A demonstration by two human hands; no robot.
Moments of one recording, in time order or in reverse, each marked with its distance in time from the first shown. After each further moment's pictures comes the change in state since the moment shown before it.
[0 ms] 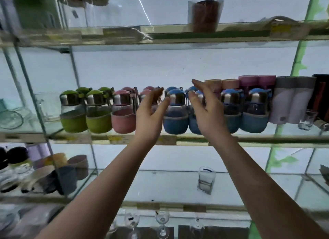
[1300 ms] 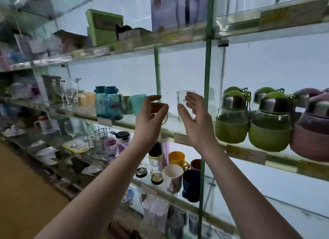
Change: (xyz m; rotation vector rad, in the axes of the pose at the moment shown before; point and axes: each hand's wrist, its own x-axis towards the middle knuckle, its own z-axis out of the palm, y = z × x) left_hand 0.045 -0.073 -0.437 0.367 0.301 -0.071; right_hand -0.044 -0.179 0.443 0.472 -0.344 0.025
